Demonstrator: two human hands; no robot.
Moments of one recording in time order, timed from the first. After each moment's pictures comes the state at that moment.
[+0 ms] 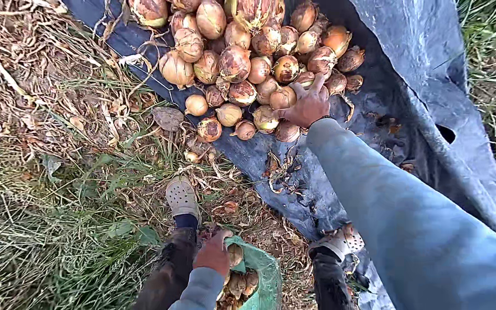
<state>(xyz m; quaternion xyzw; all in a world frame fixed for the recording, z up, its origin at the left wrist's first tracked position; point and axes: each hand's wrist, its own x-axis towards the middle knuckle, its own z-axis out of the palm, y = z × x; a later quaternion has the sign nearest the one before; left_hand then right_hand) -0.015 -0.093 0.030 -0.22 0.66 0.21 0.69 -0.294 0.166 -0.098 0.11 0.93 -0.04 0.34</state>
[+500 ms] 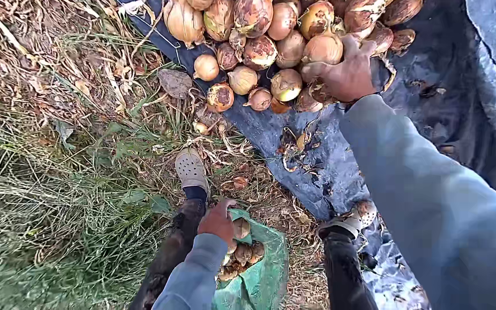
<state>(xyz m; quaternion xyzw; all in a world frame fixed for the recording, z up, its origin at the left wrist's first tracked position) -0.021 -0.095 0.029 -0.24 0.67 0.19 0.67 -0.272 0.192 -0.098 0.16 0.92 -0.25 0.26</state>
